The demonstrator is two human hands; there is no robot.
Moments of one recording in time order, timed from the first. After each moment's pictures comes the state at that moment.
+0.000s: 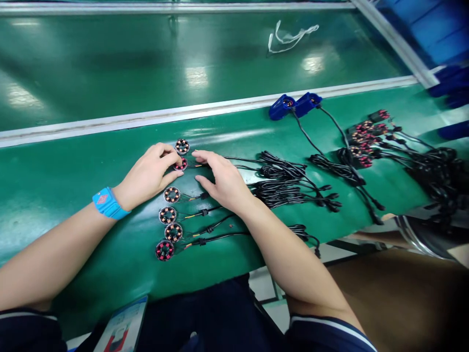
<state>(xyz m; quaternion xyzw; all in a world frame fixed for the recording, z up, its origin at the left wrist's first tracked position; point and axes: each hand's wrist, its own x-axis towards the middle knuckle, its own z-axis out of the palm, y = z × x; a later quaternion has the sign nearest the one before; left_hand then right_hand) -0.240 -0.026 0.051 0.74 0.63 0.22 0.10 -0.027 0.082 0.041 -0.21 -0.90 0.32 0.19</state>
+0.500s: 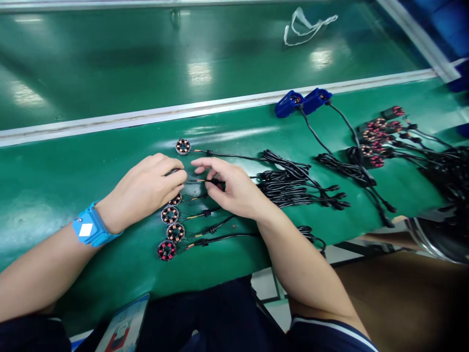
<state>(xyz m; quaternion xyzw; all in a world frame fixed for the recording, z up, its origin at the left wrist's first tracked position) -0.225 -0.048 0.084 0.82 0.56 0.14 -0.01 -0.016 0.078 0.063 -0.16 -0.85 0.47 0.16</state>
